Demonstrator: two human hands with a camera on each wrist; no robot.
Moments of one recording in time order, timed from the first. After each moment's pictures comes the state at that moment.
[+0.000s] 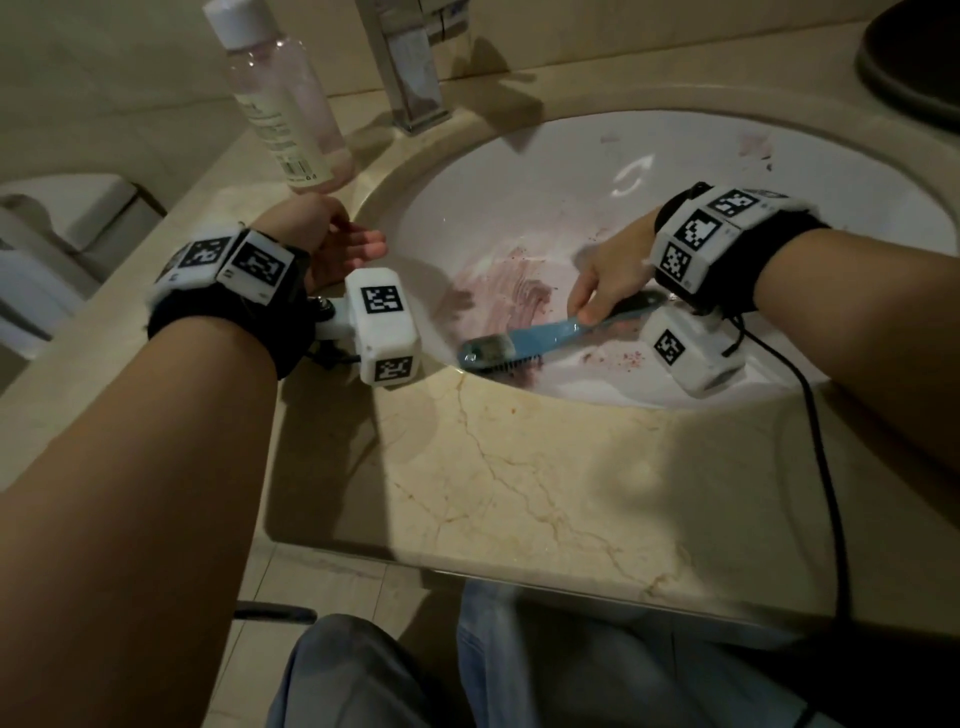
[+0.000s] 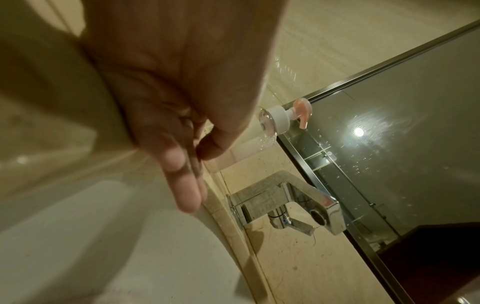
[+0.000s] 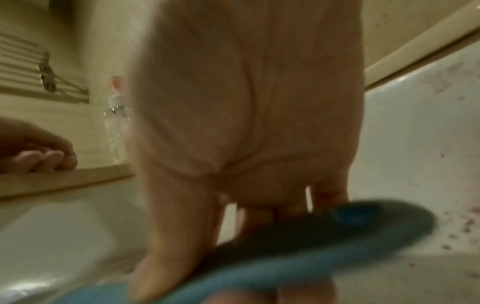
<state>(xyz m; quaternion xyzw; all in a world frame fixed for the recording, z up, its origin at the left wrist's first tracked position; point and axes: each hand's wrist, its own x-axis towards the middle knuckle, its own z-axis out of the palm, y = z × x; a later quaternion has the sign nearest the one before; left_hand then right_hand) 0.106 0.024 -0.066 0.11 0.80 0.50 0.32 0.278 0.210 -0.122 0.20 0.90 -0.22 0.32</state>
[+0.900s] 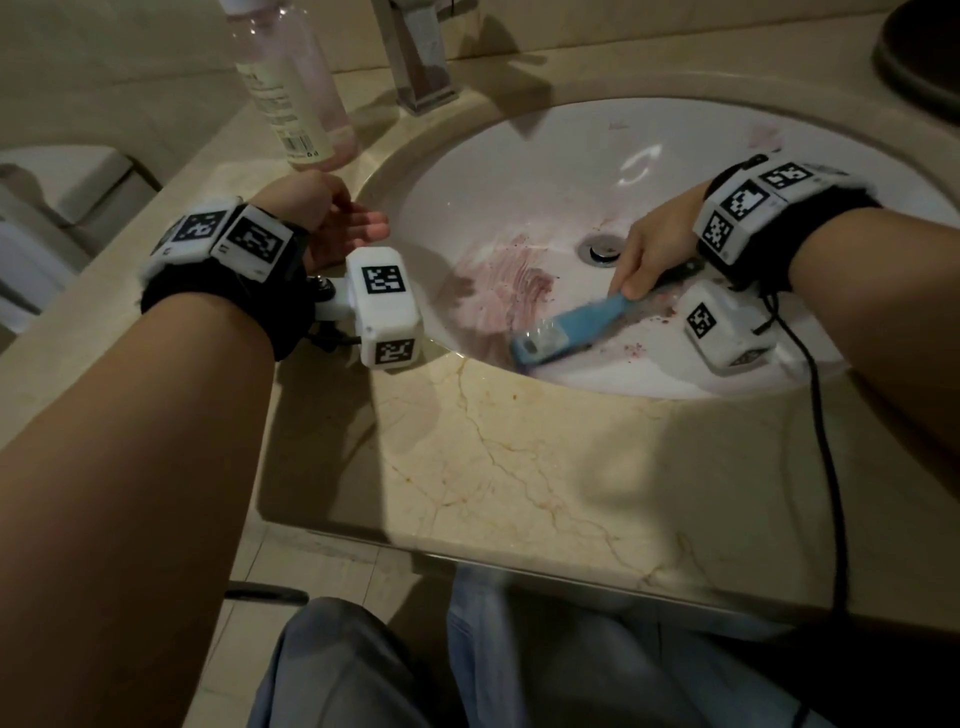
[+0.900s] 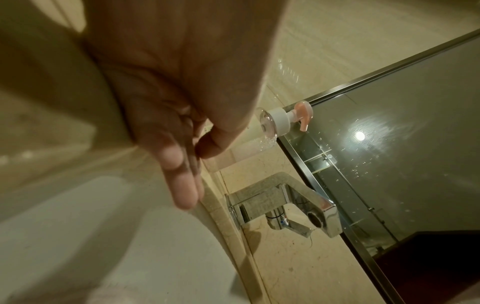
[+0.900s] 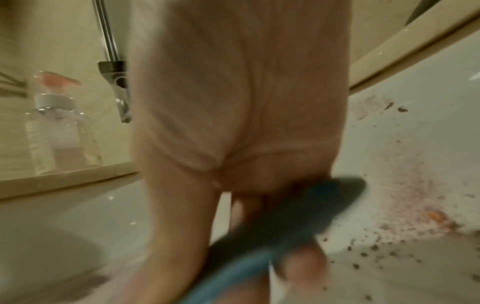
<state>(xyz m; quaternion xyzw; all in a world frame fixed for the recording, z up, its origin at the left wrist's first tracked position) 0.105 0.024 -0.068 0.10 0.80 0.50 0.31 0.296 0.241 -0.122 0.25 0.89 -0.25 0.29</state>
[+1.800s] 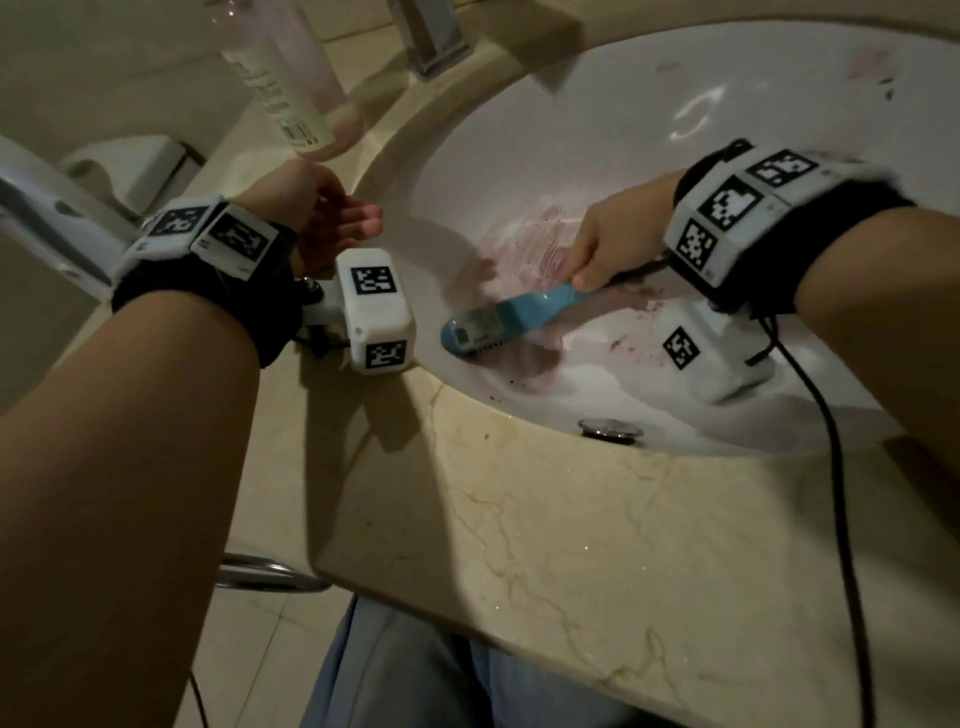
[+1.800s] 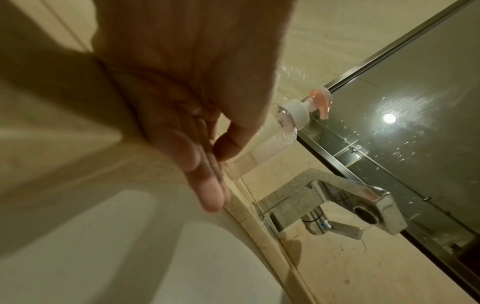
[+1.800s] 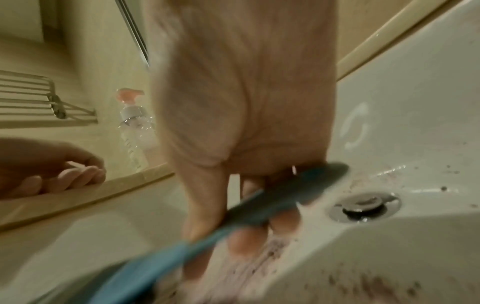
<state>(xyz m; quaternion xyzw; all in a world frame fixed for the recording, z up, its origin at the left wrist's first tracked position) 0.105 0.033 -0.063 0.03 0.84 0.47 0.28 0.260 0.217 -0.131 0.11 0.94 -0.22 0.22</state>
